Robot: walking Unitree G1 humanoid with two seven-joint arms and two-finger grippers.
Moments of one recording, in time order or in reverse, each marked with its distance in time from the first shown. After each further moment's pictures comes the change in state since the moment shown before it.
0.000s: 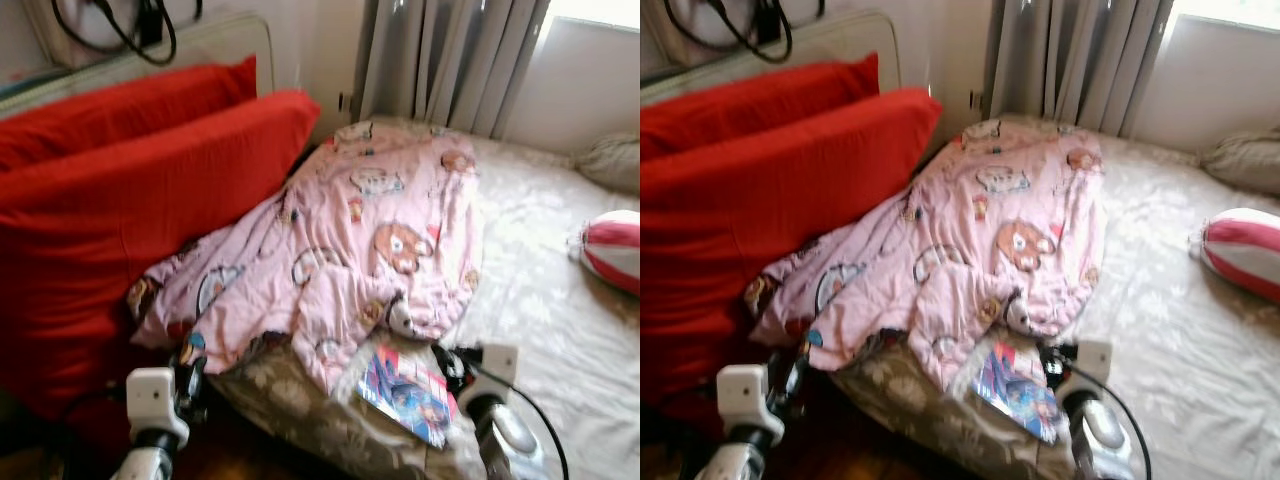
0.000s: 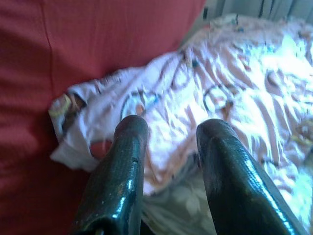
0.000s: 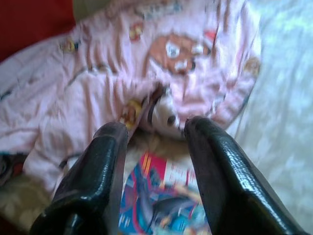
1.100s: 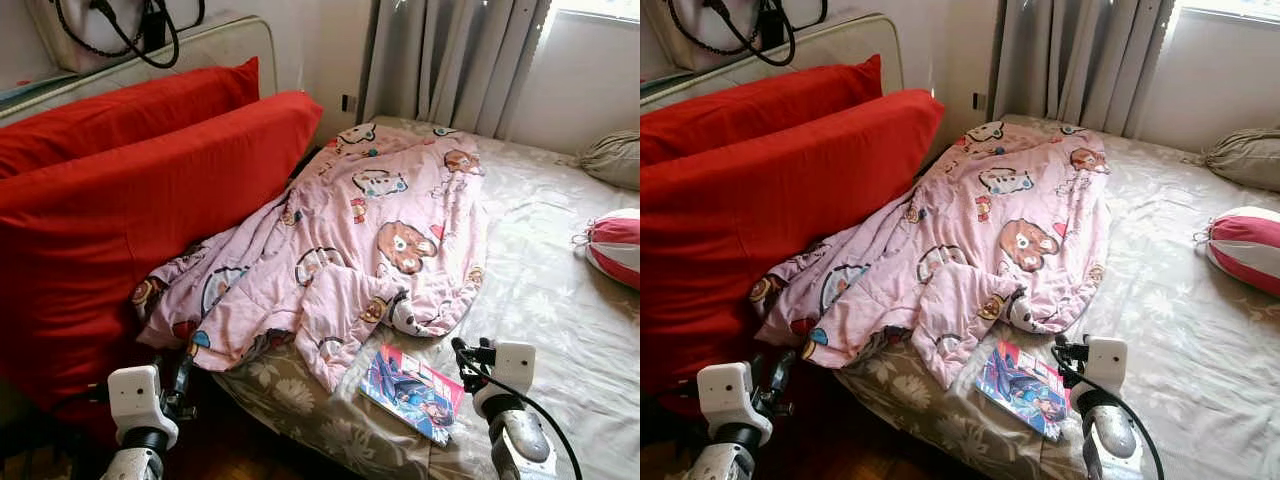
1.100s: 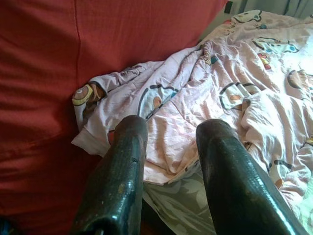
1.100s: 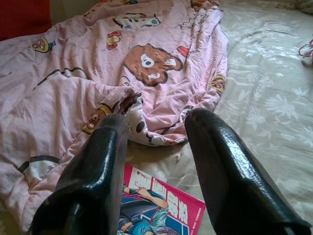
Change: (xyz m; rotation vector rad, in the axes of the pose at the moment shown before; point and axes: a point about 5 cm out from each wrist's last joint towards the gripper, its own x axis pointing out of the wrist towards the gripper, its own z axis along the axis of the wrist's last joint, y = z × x) left arm -0.005 0.005 0.006 -0.047 0.056 0.071; right arm -0.009 -0.011 0.007 -0.139 -0.055 -0.109
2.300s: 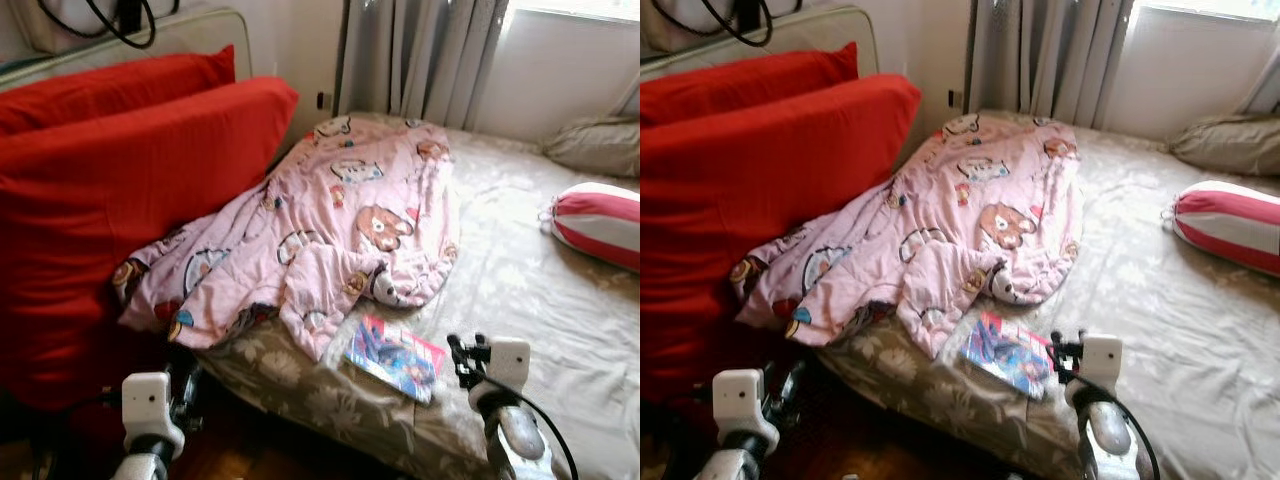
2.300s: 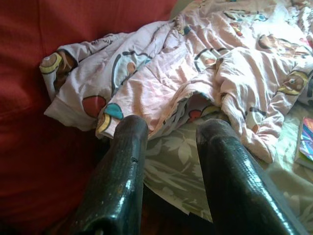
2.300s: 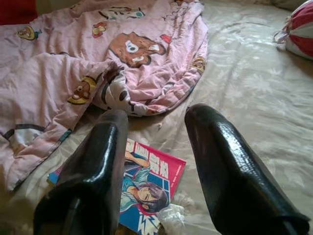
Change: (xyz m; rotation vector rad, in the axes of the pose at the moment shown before) left arm -0.003 -0.003 -0.013 0.041 0.043 -0.048; right arm 0.001 0.006 0.003 -0.006 -0.024 0.012
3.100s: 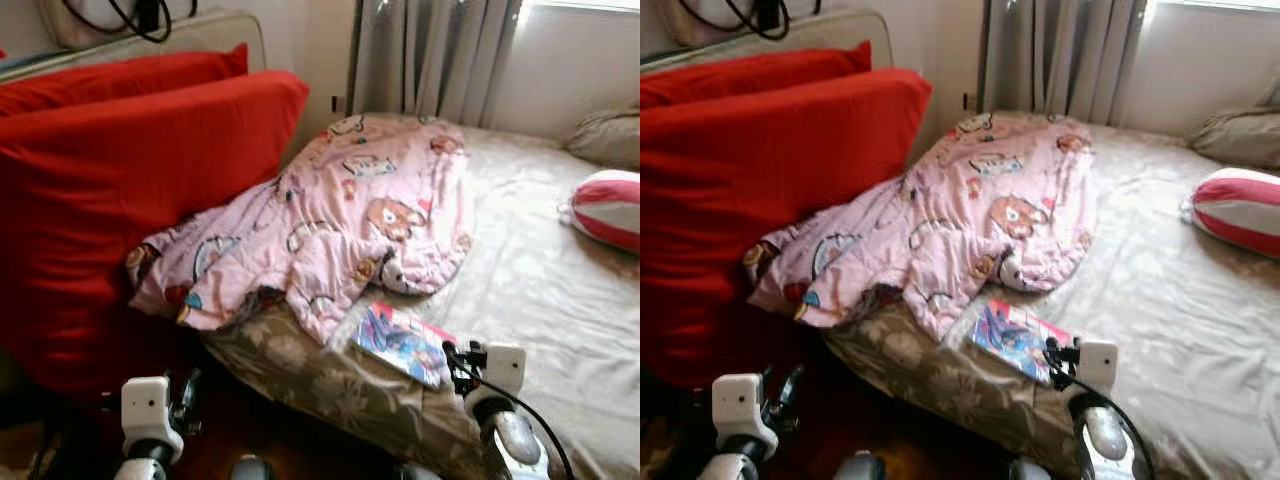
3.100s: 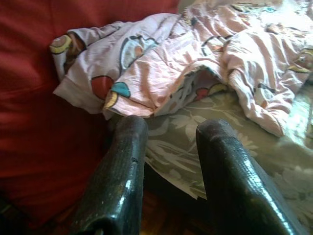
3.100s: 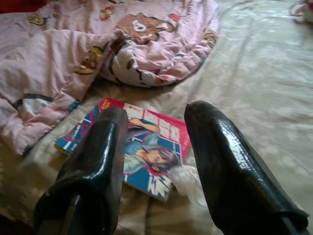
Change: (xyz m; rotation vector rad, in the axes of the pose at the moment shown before) left arm -0.001 0.001 -0.002 0.006 0.014 0.004; right arm -0.003 0.004 -0.007 0.031 0.034 0.016
